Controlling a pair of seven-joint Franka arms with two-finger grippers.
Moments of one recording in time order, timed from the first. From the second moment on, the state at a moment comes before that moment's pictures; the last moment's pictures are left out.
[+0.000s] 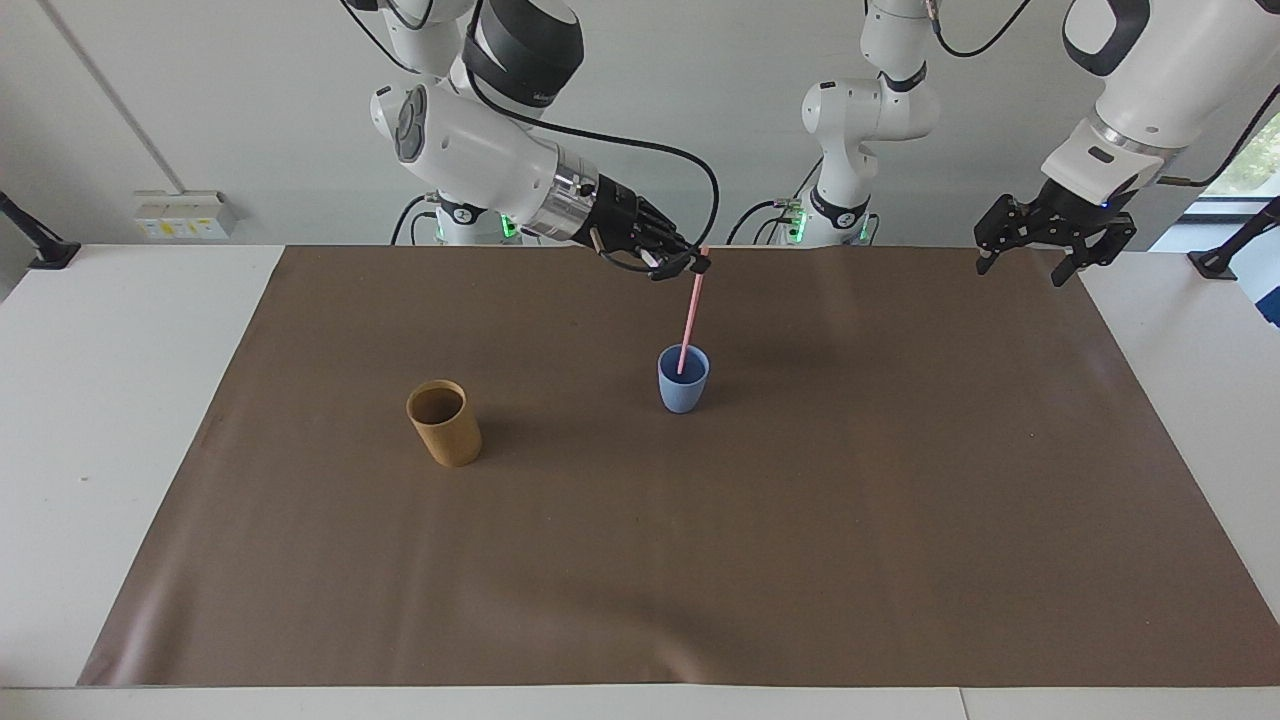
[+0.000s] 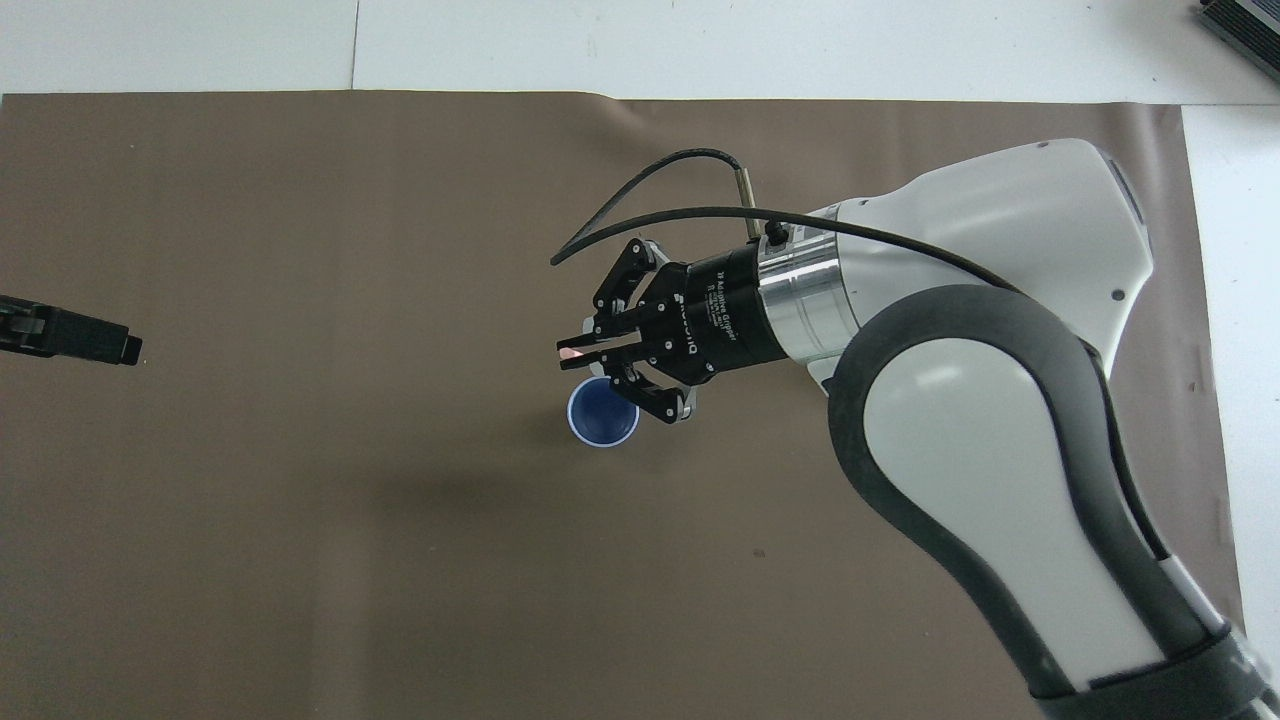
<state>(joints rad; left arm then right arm) -0.09 -0.04 0.08 -1.62 -0.05 1.57 0.21 0.44 0.17 -0.02 -1.63 0.98 1.94 1.45</state>
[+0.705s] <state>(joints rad) -0.09 -0.04 0.07 -1.62 -0.05 1.57 0.21 0.45 0.15 -0.02 -1.75 0.98 1.94 1.44</state>
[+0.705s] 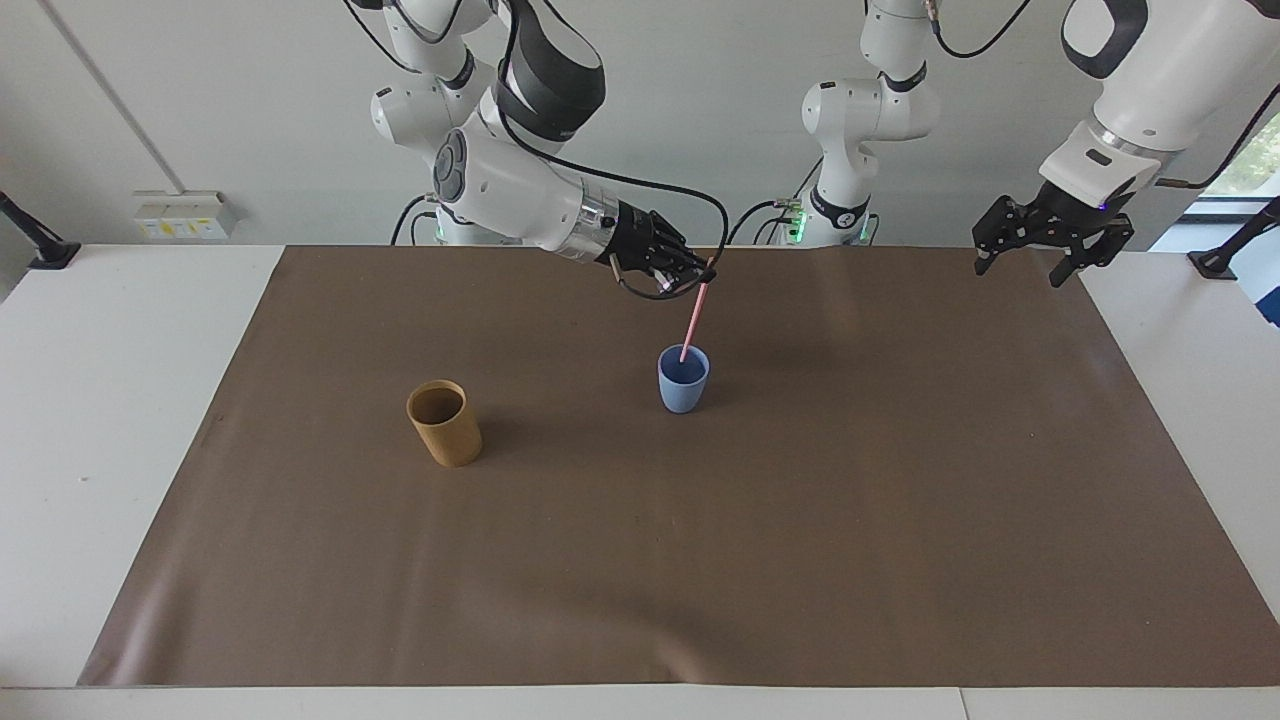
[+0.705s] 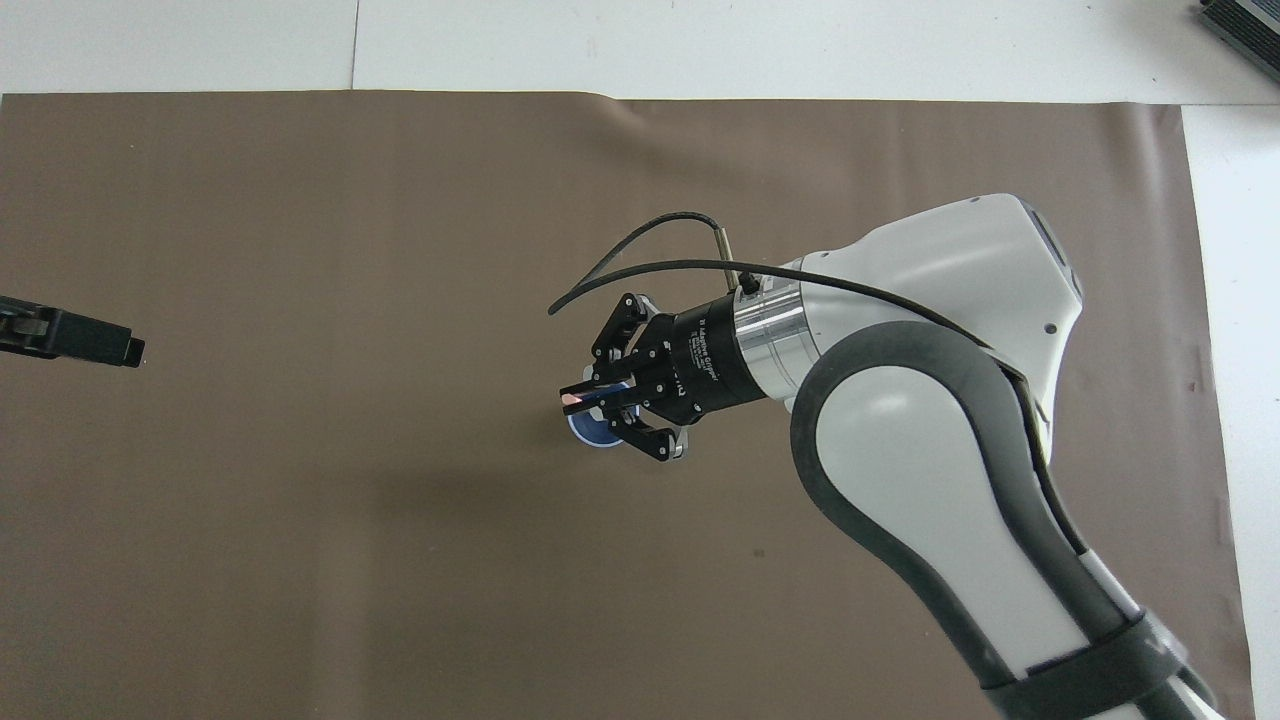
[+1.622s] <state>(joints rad) -0.09 -0.04 0.07 -1.62 -0.05 1.57 0.21 0.49 0.15 -0.02 -1.79 0.87 2.00 1.32</state>
